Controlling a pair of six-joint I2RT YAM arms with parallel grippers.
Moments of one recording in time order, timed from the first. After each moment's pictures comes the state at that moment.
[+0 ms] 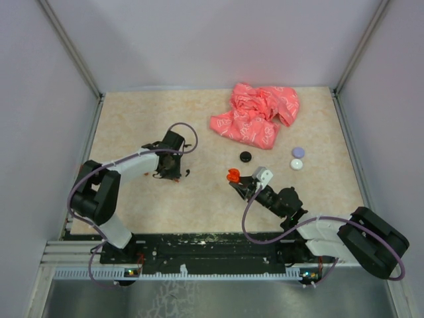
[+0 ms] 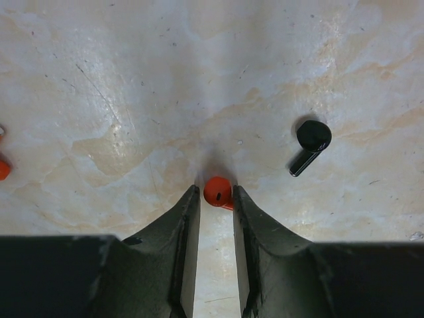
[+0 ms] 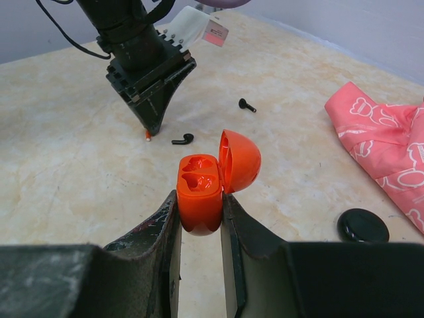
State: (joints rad) left arm -0.50 1.66 0.97 -0.50 -0.17 -0.41; right arm 0.76 1.11 0.05 1.16 -0.15 -0.03
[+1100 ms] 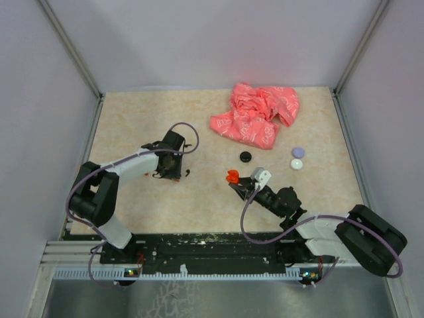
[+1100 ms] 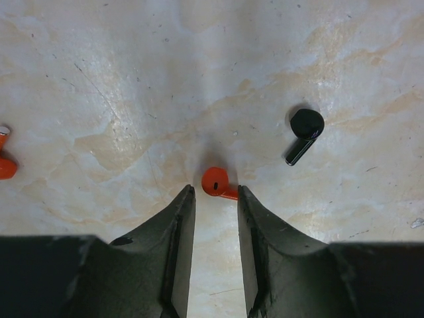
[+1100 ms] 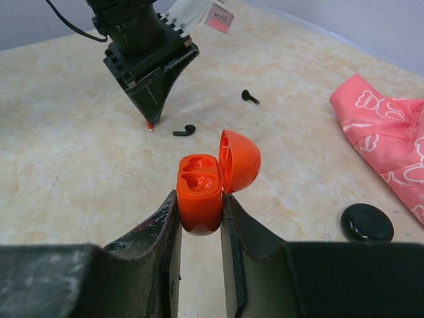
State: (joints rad) left arm -0.50 1.65 0.98 -0.52 -0.16 -0.37; right arm 0.76 1.14 0.05 1.16 -0.16 -0.04
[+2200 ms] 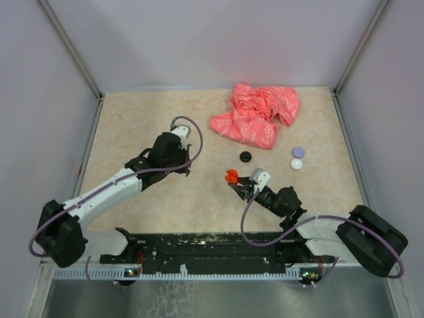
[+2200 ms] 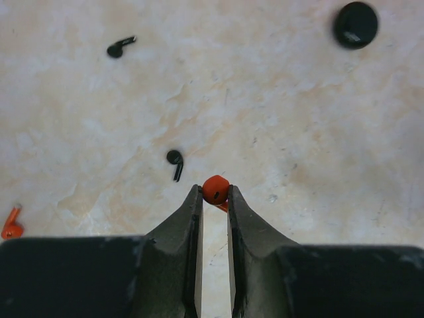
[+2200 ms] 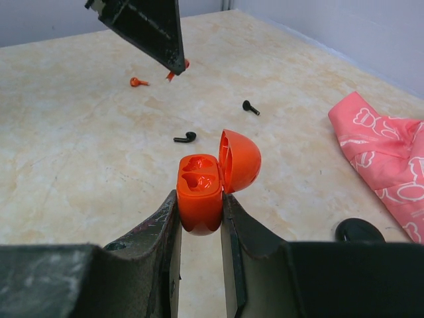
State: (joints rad) left arm -0.65 1.30 0.89 -0.32 -0.16 -0.28; right arm 0.77 1.13 0.05 1.17 -0.18 -0.08
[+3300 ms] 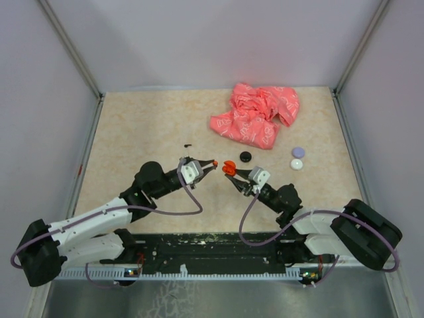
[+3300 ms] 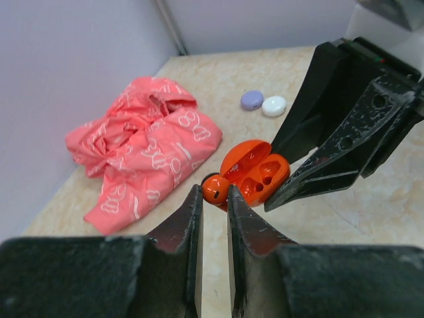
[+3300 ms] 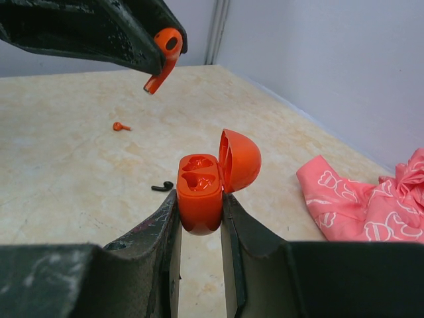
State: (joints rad) left arm -0.89 1.01 0.56 0.48 0.19 0.32; right arm 0.78 1.20 0.11 1.32 -0.18 -0.19
